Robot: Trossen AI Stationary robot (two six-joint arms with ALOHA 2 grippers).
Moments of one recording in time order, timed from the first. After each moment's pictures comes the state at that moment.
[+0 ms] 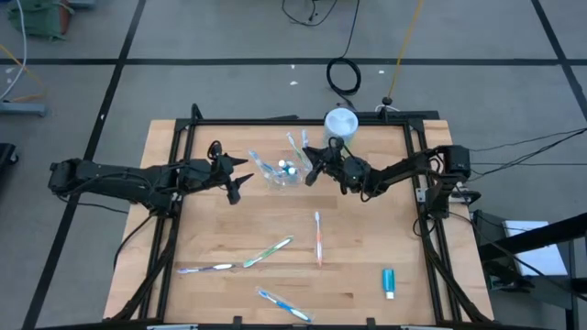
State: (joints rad) left arm 0.05 0.85 0.50 -0.02 -0.39 0.02; right arm -0.17 1.78 0.68 1.15 0.47 0.05
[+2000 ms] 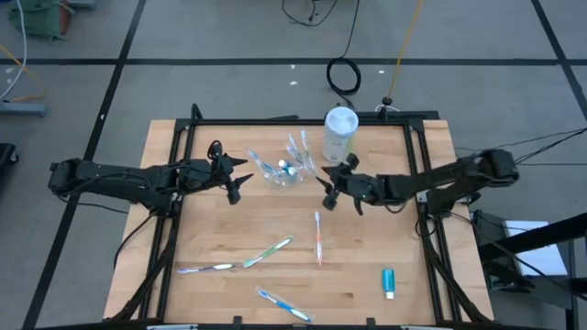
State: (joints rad) left arm 0.05 0.85 0.50 -0.03 -0.39 -0.01; right arm 0.06 1.38 0.68 0.28 0.57 0.12
